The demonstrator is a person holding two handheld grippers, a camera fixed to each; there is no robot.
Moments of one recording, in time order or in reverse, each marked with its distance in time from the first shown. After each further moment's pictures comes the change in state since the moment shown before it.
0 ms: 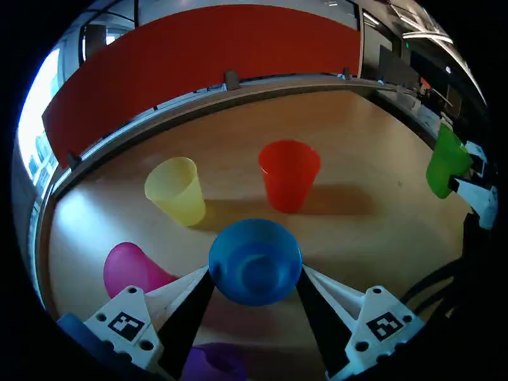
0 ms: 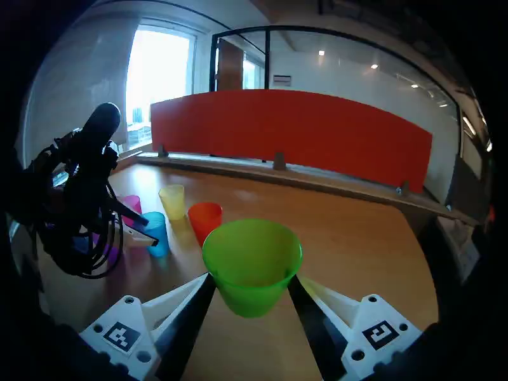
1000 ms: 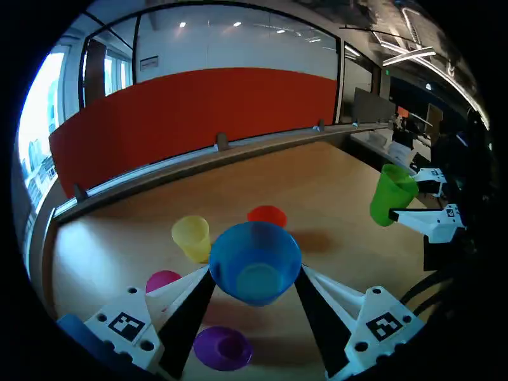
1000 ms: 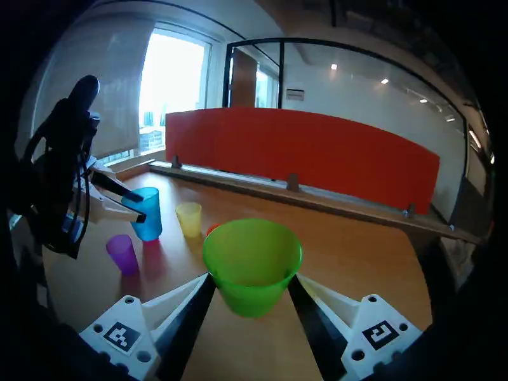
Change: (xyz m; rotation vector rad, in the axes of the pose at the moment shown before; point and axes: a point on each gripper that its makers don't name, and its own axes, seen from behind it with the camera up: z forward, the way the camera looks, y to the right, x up) left arm 0.062 -0.002 -0.119 -0.097 0.253 0.011; right arm 0.043 -0.030 -0.012 0.046 0.063 -0.058
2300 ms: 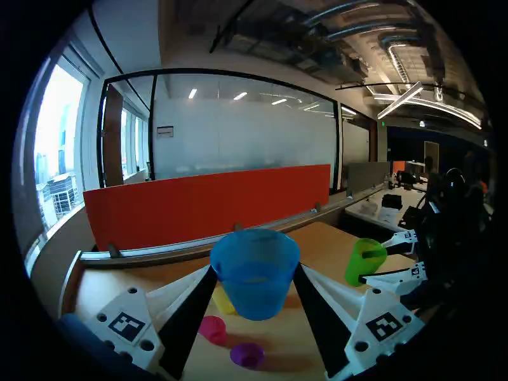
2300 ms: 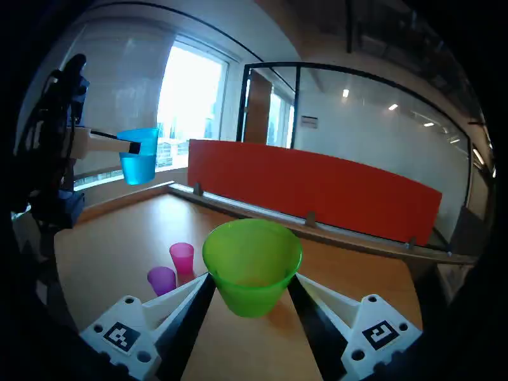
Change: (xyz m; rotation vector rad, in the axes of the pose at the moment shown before) left arm 0.113 -0.022 -0.193 0.039 0.400 -0.003; right arm 0.075 -0.076 -0.055 0.027 0.111 -0.059
